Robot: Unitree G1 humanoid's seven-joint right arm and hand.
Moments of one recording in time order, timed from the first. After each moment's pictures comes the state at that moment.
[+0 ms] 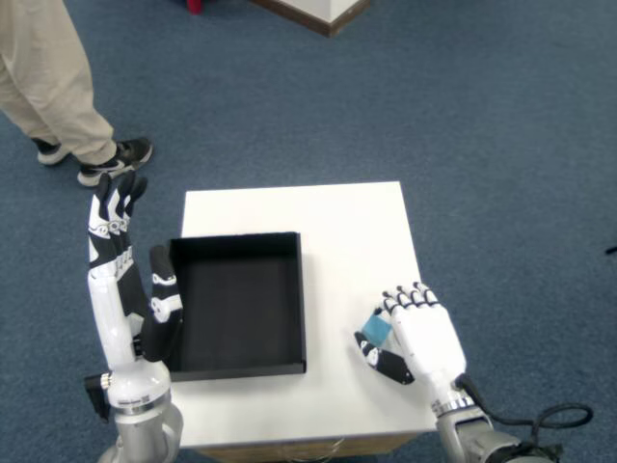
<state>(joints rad) -0.46 -0.22 1.48 1.44 -0.05 -0.31 -1.10</state>
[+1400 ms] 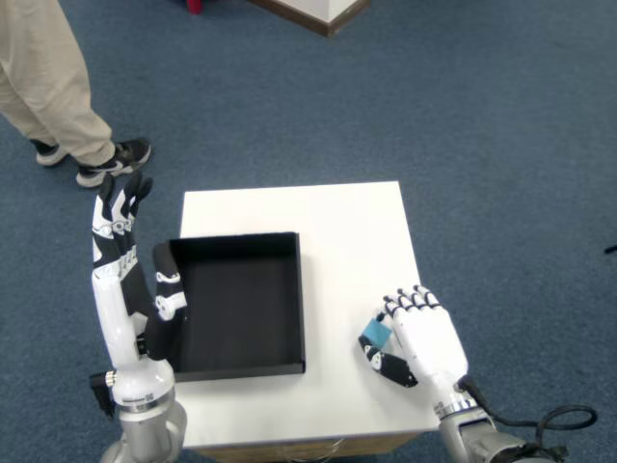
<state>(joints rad) -0.46 -0.23 1.47 1.44 -0.06 -0.34 -1.10</state>
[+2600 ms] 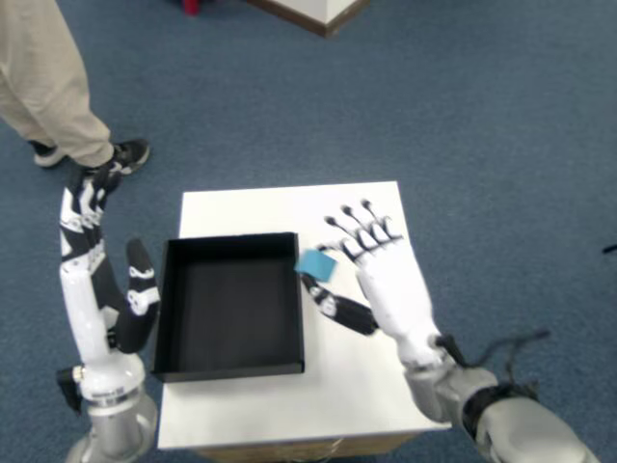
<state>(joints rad) -0.69 -0.22 1.54 1.33 -0.22 -0.59 -1.59</state>
